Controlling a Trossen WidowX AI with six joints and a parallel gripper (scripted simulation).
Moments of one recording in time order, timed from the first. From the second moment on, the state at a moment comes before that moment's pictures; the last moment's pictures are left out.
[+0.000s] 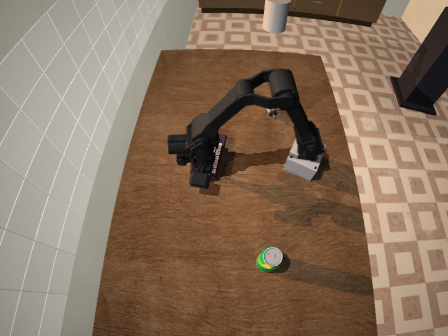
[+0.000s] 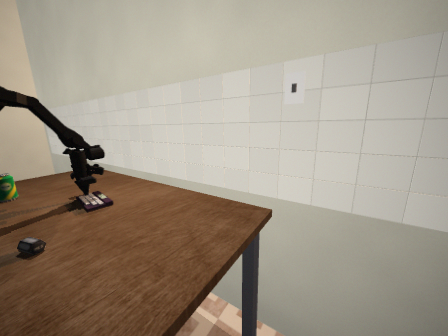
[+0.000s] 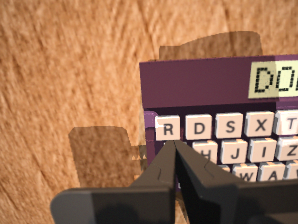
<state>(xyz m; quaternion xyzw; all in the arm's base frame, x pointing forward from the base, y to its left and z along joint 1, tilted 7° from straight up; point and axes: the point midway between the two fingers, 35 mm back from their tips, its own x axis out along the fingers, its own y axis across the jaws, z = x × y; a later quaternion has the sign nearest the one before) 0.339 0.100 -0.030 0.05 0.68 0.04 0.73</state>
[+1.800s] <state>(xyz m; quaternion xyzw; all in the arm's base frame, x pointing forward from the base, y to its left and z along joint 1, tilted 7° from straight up) 0.353 -0.010 -0.032 0.05 0.69 0.04 0.72</state>
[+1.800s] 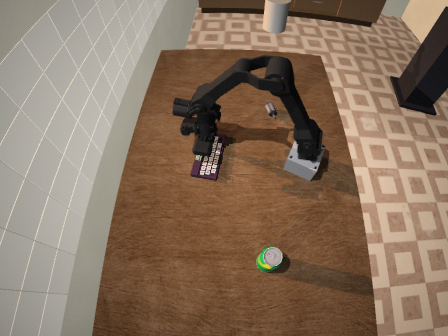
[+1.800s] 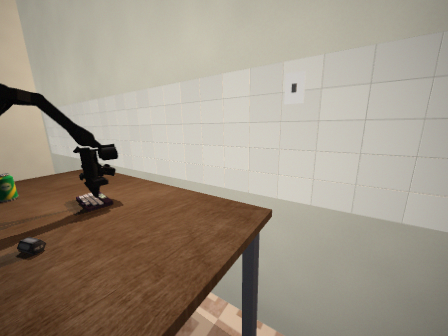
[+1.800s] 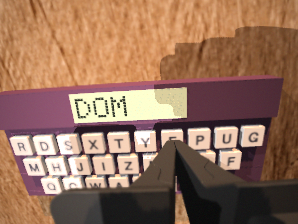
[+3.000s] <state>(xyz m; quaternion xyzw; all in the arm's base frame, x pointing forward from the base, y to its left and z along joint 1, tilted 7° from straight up) 0.354 -0.010 -0.041 0.05 0.69 0.04 0.72</state>
